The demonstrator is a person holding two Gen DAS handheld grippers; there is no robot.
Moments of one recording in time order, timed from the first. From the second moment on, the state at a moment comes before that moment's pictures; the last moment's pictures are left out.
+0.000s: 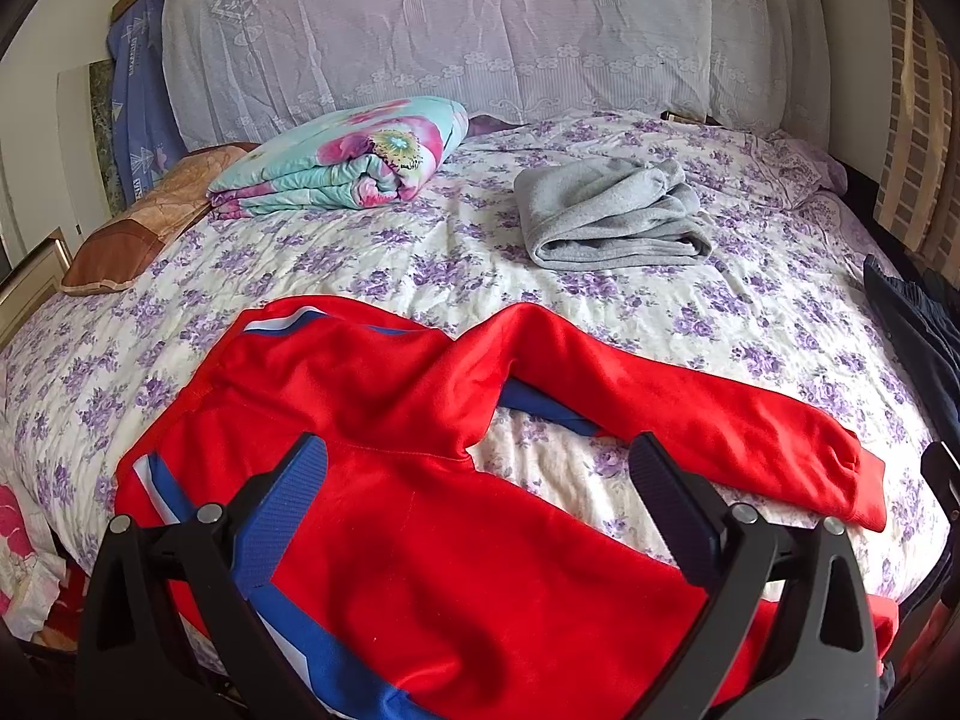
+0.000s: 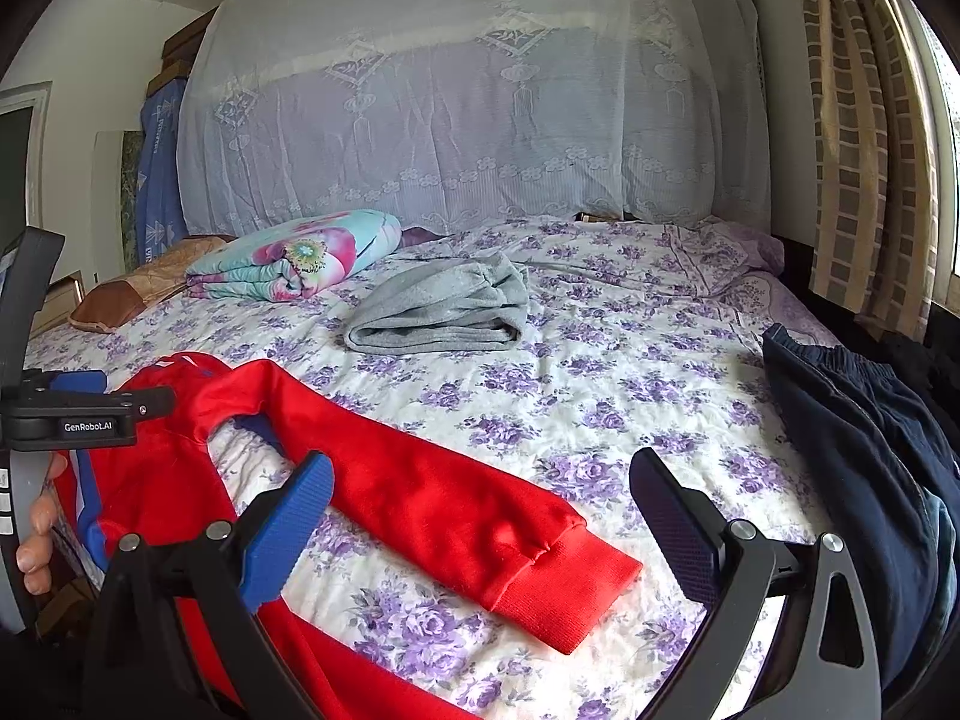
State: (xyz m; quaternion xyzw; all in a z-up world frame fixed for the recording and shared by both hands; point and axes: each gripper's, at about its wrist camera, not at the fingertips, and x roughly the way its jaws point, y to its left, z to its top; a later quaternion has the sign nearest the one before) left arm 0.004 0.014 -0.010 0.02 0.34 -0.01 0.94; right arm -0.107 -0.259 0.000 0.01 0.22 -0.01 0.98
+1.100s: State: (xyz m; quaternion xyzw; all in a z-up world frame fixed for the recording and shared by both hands) left arm 0.005 0.018 -0.012 0.02 0.35 -0.01 0.94; right arm -0.106 -0.258 -0.002 0.00 0.22 -0.01 0.98
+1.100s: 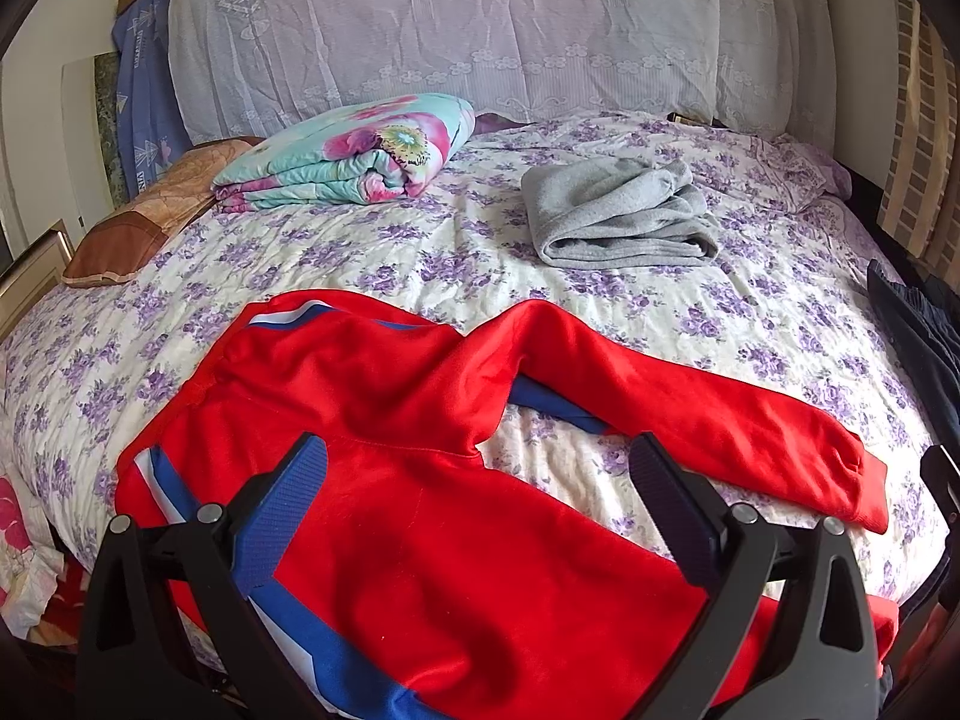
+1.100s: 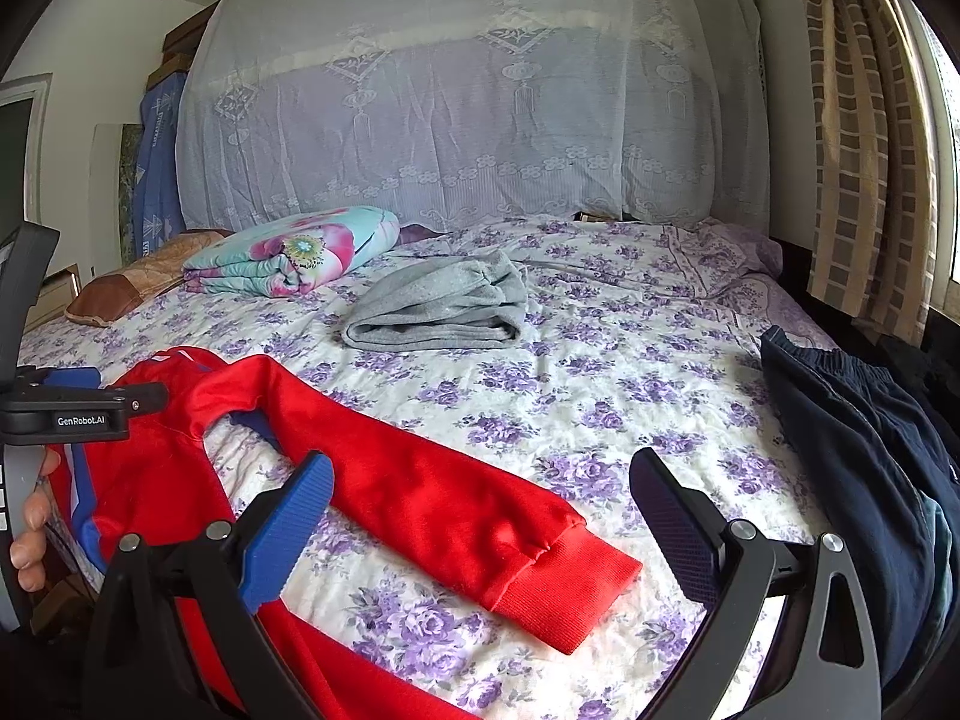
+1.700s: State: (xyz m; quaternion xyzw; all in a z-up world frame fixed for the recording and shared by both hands) left arm 0.005 0.019 -0.011 0.02 0.35 -0.01 0.94; right arm -0.104 -0.258 -0.002 0.00 0.22 -0.01 0.98
